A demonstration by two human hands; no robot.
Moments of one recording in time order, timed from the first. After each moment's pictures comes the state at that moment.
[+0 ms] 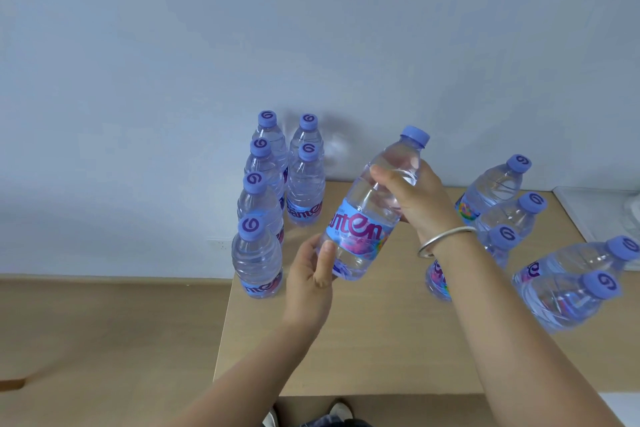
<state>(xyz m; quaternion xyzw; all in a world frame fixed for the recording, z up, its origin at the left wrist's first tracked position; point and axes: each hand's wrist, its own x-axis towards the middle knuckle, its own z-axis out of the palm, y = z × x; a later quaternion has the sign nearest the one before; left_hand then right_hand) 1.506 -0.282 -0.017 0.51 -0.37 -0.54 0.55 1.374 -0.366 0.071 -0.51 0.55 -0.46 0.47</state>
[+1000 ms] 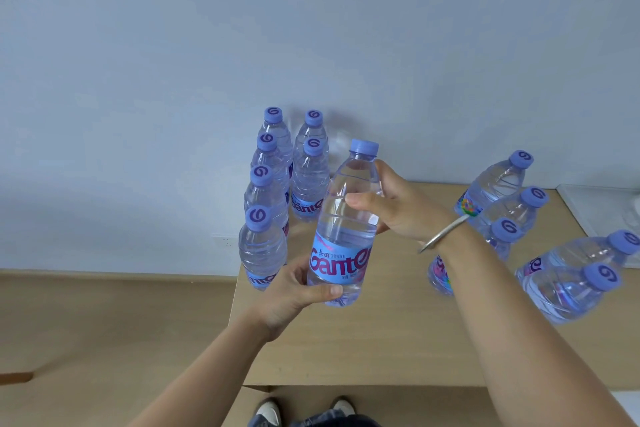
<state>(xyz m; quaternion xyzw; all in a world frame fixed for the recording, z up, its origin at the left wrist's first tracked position) 1.559 -0.269 -0.019 0.39 -0.44 -0.71 0.38 1.386 -0.349 0.083 -0.65 0.45 -0.25 0.55</state>
